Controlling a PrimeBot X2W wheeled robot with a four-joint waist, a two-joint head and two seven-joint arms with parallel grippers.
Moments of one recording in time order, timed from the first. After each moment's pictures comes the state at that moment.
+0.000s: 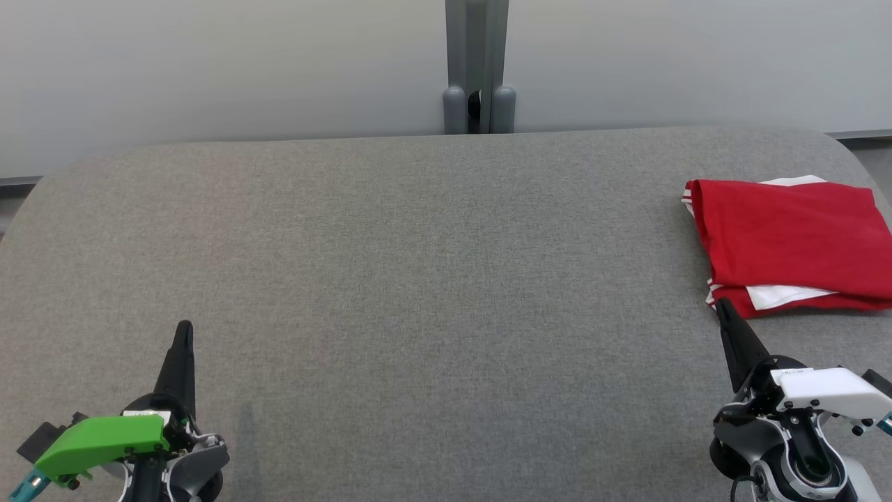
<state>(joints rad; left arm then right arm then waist) -0.10 0.05 0.12 0.25 -1.61 -0.13 0.11 -0.11 -0.05 -0.11 0.25 1.61 0.13 0.11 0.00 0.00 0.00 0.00</state>
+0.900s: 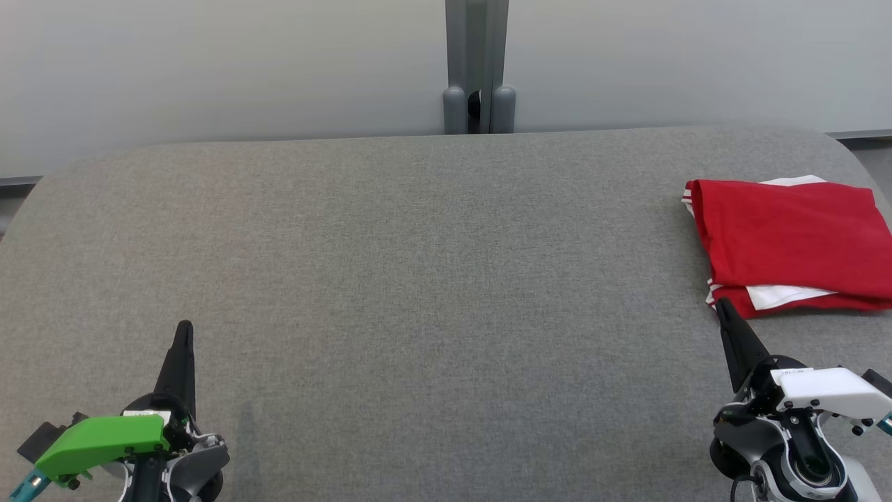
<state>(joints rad) -0.10 0.05 0.12 0.25 -1.61 -0.13 0.11 -0.11 -0.05 -0.11 0.25 1.61 0.13 0.11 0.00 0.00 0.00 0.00</state>
